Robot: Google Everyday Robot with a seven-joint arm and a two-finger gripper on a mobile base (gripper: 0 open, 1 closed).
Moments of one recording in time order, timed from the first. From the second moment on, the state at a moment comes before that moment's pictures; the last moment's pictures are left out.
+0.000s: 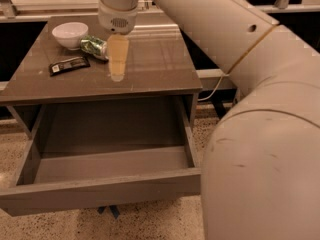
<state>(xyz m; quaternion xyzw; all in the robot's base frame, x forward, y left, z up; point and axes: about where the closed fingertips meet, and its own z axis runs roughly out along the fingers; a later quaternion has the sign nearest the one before) 0.650 0.106 0.934 -0.76 0.62 -0.02 0.18</state>
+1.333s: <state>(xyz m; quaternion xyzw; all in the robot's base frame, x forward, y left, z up) 0.728 0.236 0.891 -0.82 0.53 0.01 0.18</state>
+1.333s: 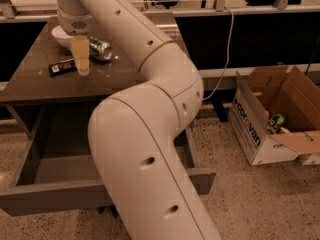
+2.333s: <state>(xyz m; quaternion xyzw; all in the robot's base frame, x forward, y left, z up) 0.740 0.277 0.805 -0.84 0.53 0.03 0.12</state>
